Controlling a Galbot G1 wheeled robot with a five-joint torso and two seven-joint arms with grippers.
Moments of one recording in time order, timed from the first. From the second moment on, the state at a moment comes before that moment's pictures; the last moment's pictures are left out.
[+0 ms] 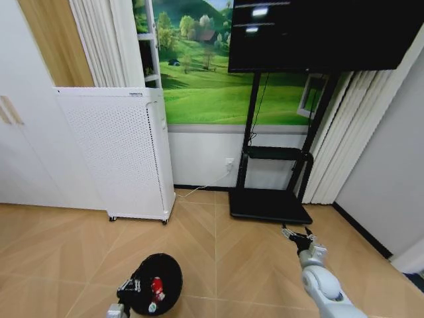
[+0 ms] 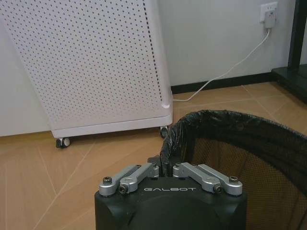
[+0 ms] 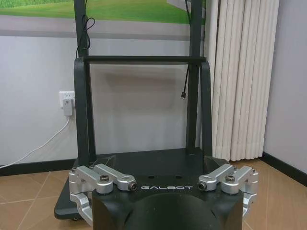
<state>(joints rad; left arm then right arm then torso) 1.65 -1.18 -0.47 -1.76 -0.20 -0.02 -0.21 -1.28 1.08 0.61 1.67 0.53 -0.07 0.28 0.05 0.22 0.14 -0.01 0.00</state>
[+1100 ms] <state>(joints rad) 1.65 -1.11 -0.61 -1.71 -0.25 -0.03 -0.21 -1.28 1.08 0.61 1.67 0.53 -0.07 0.28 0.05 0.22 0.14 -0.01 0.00</state>
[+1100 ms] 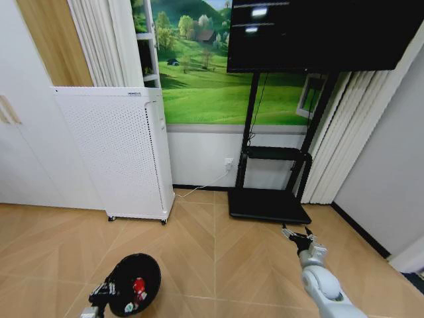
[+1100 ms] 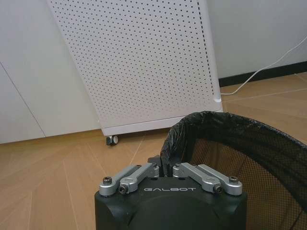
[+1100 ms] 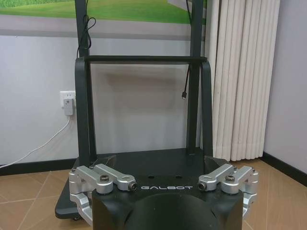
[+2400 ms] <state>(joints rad) 1.67 -1.10 -0.61 -1.74 -0.32 0.07 -0.22 -1.28 1.08 0.61 1.67 0.53 -0.07 0.28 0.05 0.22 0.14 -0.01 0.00</state>
